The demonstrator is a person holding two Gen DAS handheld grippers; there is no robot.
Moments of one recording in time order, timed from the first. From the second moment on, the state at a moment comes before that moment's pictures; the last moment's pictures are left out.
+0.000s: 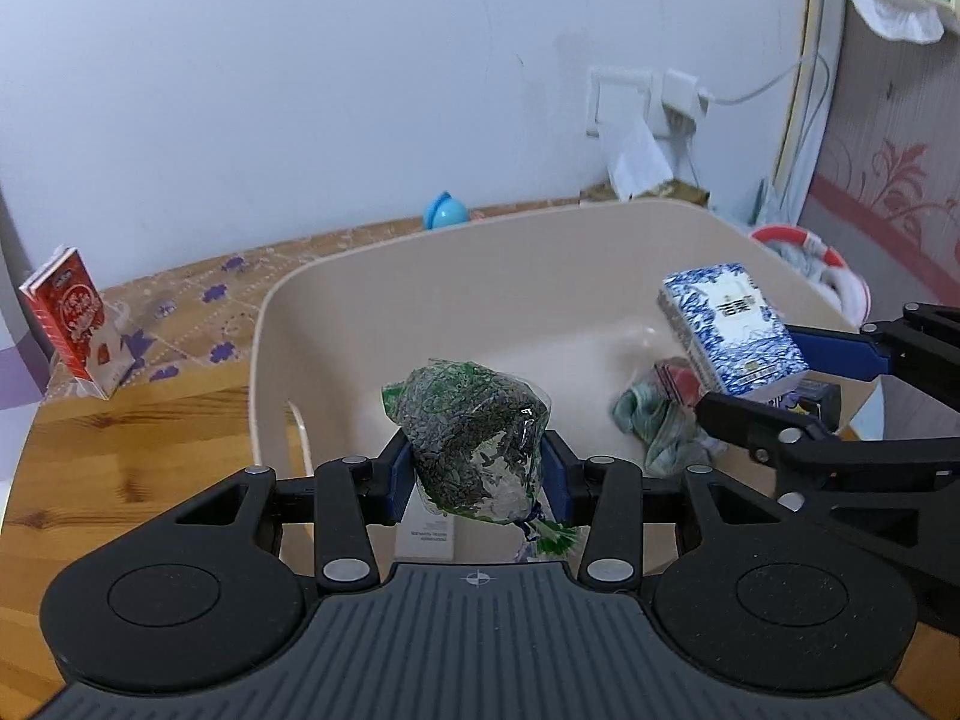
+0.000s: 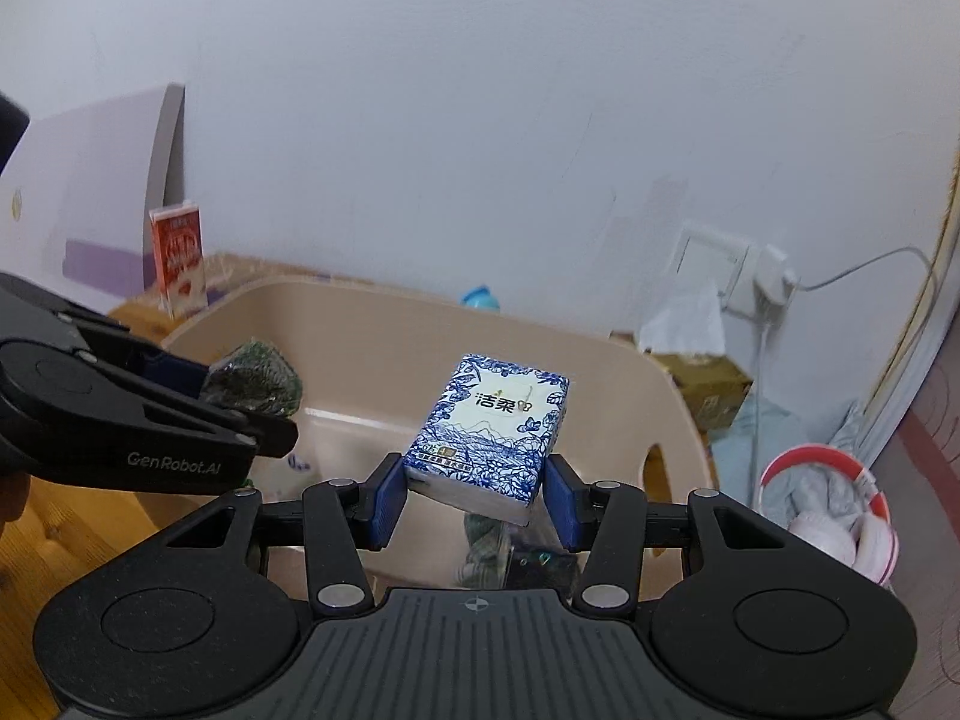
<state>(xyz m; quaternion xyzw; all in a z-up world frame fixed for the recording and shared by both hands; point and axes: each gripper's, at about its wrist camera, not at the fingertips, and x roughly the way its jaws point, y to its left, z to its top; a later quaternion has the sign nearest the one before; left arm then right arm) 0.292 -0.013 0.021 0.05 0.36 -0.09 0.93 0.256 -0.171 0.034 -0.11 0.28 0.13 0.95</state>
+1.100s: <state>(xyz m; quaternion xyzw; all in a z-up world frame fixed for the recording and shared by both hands) 0.188 0.015 0.038 0.04 0.34 -0.09 0.94 0.164 -0.184 0.037 -0.11 0.26 0.12 0.95</state>
